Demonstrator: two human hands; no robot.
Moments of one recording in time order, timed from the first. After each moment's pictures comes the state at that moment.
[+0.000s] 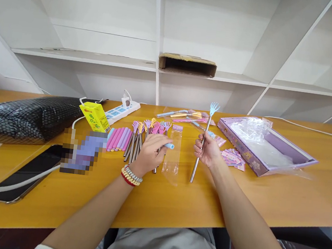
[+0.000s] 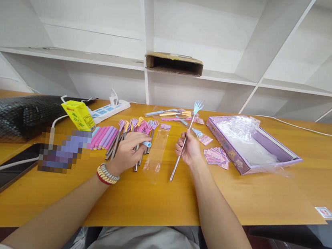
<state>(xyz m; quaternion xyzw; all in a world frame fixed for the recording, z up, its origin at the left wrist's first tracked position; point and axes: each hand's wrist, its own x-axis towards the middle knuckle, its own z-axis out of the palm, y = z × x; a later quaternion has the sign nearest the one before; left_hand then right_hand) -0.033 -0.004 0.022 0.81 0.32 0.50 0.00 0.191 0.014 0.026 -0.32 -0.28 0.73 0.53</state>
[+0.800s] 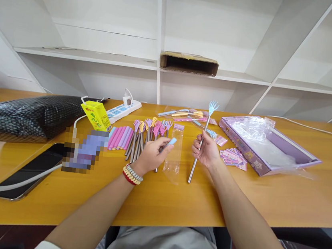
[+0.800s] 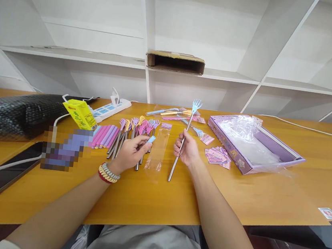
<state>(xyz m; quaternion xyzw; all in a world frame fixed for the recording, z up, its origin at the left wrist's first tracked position) -0.030 -0.011 0.019 0.79 0.39 0.44 0.16 0.183 0.010 0.023 -0.31 -0.31 0.74 0.51</state>
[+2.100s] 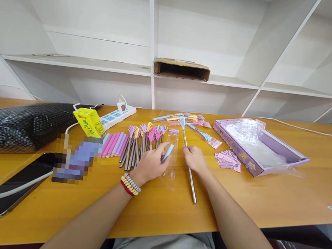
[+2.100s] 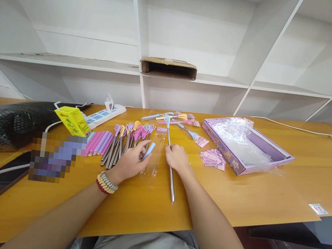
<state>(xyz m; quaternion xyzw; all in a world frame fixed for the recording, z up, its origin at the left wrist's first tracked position) -0.023 -0.010 0.008 0.83 0.44 0.33 0.08 0.168 0.009 0.004 -0.68 -0.64 0.22 0.27</state>
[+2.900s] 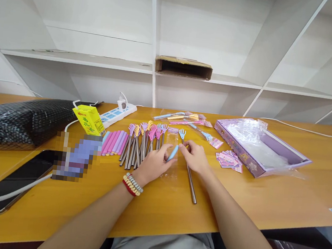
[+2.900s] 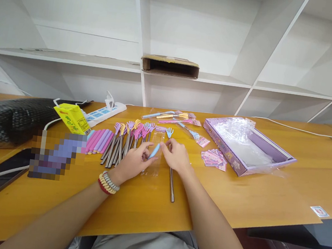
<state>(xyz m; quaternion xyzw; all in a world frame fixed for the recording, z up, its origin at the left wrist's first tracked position) -0.017 -0.011 0.004 0.83 0.43 0.33 0.13 0.162 -0.002 0.014 -0.62 -0.69 0.18 0.32</state>
